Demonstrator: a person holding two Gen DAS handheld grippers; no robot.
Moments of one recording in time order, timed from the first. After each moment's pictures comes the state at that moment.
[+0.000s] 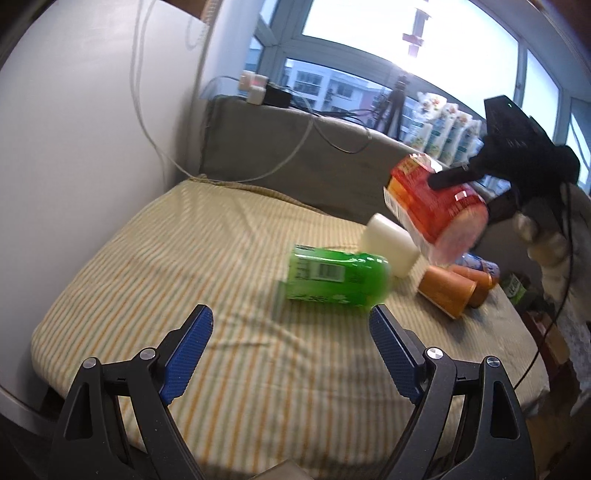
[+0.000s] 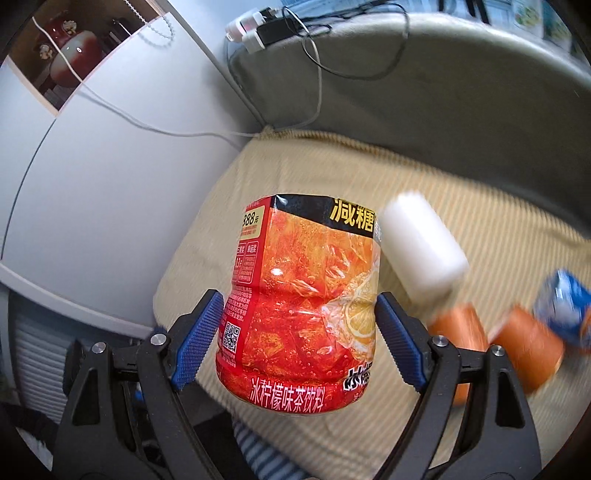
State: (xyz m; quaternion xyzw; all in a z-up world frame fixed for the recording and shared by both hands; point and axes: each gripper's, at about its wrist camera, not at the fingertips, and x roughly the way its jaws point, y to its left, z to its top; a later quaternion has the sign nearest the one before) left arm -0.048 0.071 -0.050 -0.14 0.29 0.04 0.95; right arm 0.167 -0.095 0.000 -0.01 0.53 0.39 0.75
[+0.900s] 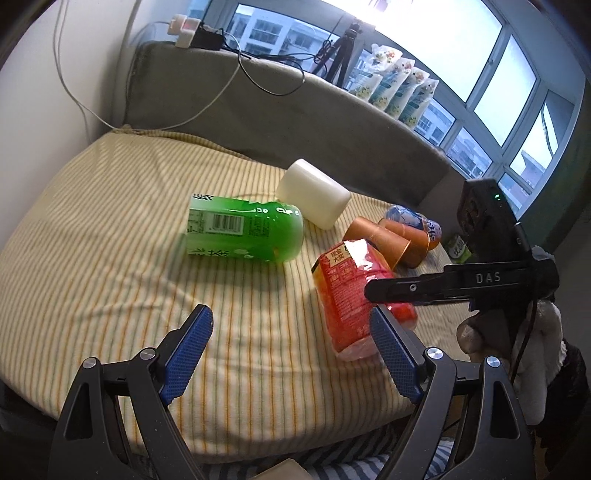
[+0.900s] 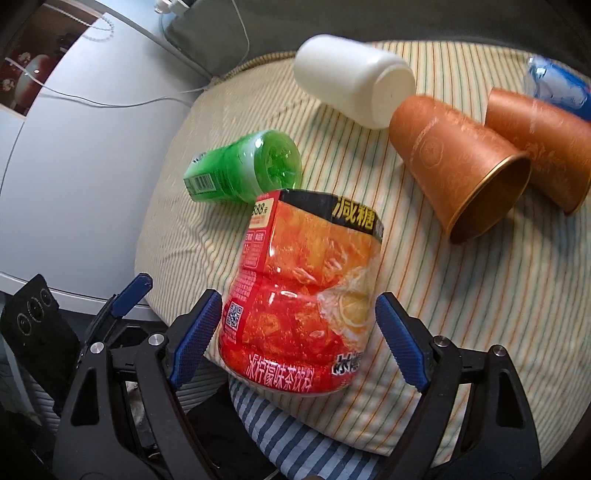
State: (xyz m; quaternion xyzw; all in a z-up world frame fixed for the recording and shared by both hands) left arm -0.023 0.026 -0.049 -0.18 0.37 -0.09 0.91; right arm 0.115 -0.143 -0.105 0.07 0.59 0.33 0.73
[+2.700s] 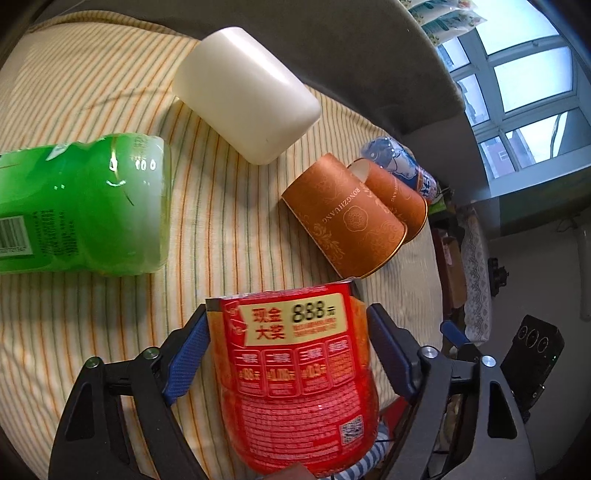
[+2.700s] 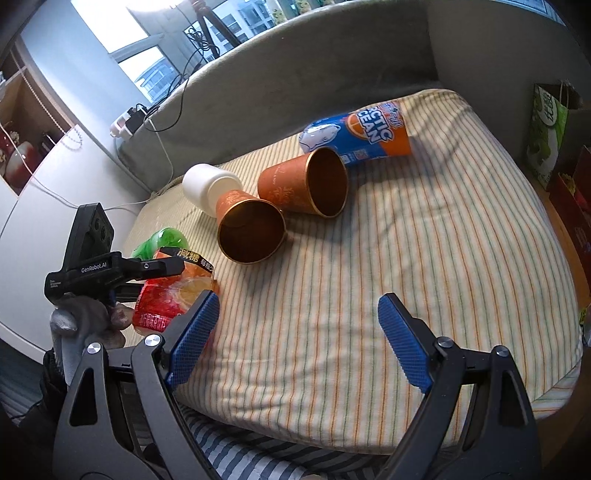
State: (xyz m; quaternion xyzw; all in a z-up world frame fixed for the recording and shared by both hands) left arm 0.109 -0.020 -0.097 -0.25 0.58 -0.20 0.75; right arm 0.059 -0.329 -0.077 0.15 0.46 0.19 0.86
